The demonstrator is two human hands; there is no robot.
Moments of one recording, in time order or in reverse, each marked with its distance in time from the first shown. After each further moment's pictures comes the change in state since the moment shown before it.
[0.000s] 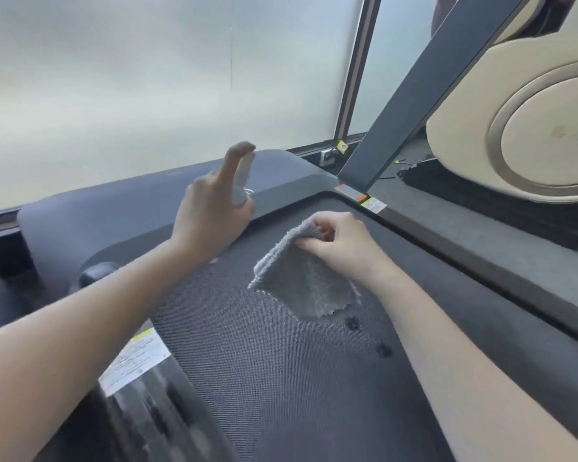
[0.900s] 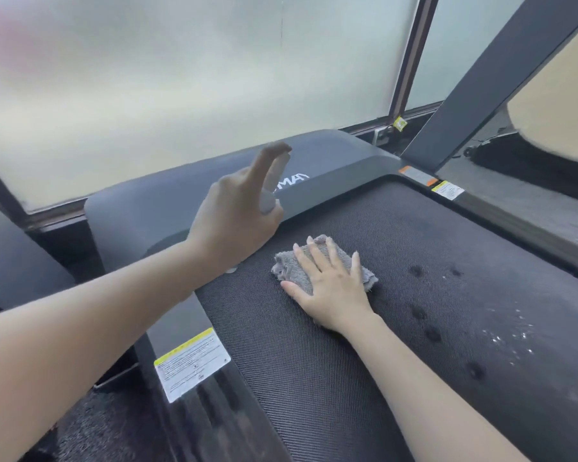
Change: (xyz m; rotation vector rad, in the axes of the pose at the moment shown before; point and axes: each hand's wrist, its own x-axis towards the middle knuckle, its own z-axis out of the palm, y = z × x) left_hand -0.010 -0.040 -0.025 0.032 -0.099 0.008; right_hand 0.030 0.059 0.154 -0.611 -0.267 -0.047
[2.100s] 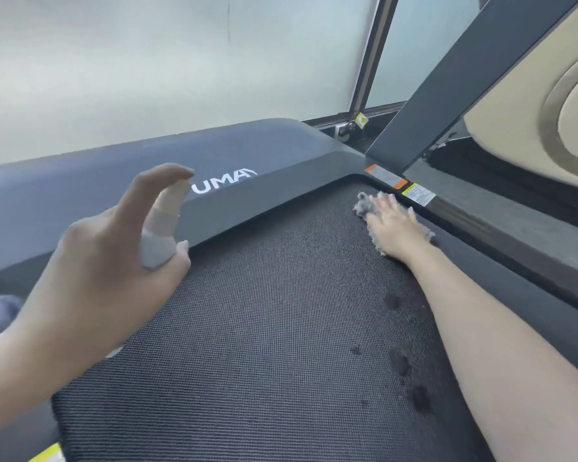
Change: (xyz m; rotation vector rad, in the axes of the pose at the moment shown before) left_hand -0.019 -0.037 0.049 0.025 0.110 -0.151; right_hand 0.123 0.226 -0.022 -0.040 0.003 0.391
